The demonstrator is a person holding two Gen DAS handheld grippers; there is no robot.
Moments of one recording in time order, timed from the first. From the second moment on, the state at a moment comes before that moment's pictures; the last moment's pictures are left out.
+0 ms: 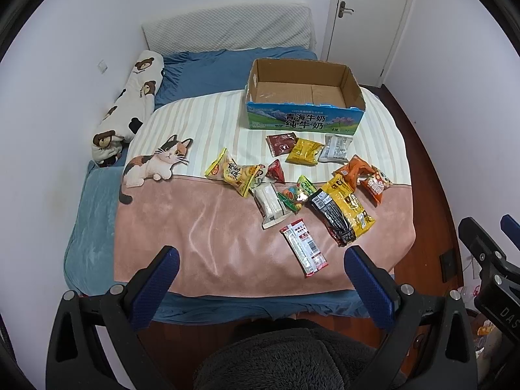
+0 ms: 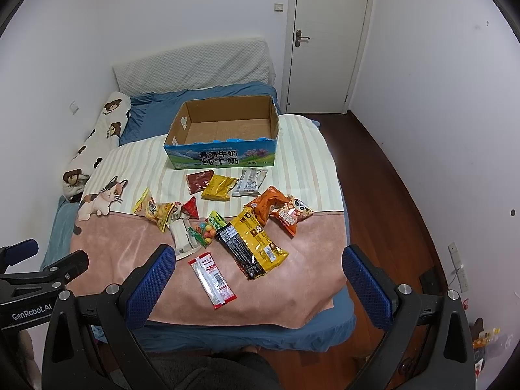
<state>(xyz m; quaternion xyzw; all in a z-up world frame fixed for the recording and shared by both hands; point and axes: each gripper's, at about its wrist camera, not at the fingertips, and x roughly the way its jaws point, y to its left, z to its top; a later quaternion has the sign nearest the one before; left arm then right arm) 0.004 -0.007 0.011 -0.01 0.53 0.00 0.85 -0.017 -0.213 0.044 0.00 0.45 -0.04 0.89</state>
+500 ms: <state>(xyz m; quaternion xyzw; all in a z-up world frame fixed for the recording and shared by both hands) 0.004 -0.008 0.013 -0.01 0.53 0.00 0.85 -0.022 -0.211 0.047 0.00 0.45 -0.03 0.89</state>
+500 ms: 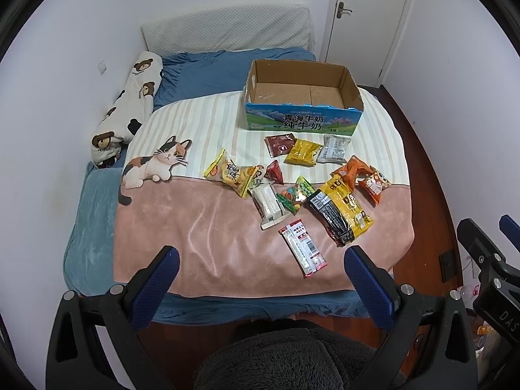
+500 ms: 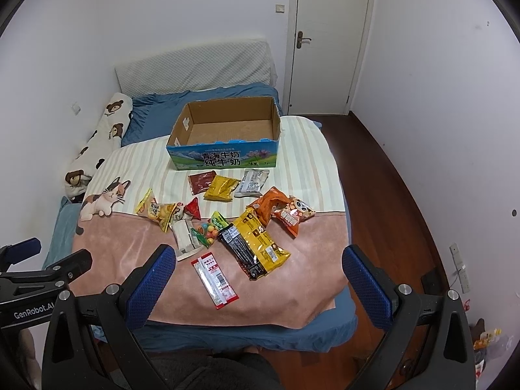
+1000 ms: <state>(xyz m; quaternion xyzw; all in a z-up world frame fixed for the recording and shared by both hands) 0.005 -0.009 0.015 -0.01 0.53 0.00 0.85 -0.020 -0.211 0.048 0.00 0.45 -0.03 0.89</state>
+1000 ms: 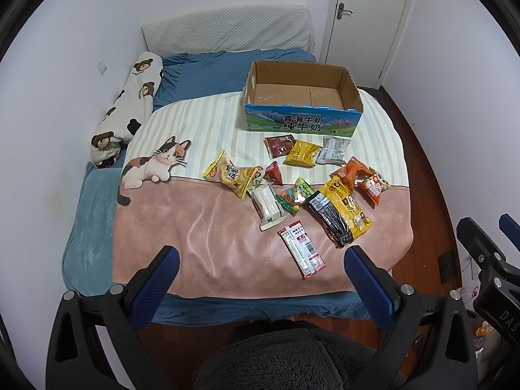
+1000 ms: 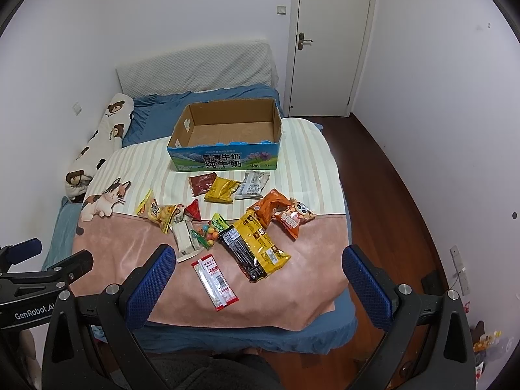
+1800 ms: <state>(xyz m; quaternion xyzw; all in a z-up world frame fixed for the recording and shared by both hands) 0.012 -0.014 0.016 -0.01 0.53 0.00 0.85 -0.015 -0.214 0.050 0.01 0.45 -0.03 0.89</state>
